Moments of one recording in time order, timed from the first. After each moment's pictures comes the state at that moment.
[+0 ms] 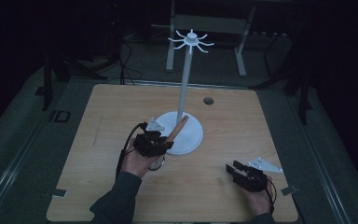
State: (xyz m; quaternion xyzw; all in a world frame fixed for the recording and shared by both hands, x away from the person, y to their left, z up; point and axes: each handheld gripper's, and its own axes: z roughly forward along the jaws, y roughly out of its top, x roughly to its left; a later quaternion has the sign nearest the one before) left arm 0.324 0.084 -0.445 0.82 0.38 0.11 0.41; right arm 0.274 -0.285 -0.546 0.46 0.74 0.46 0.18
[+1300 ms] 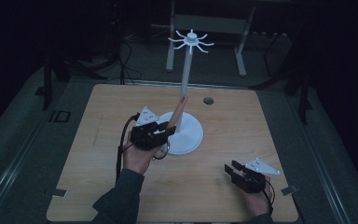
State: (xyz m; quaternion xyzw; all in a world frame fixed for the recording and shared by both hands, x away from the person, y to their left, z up) left arm 0.316 0.088 -0.405 0.76 0.39 0.16 0.50; right arm 0.269 -0.276 -0.542 0.44 0.75 0.46 0.20
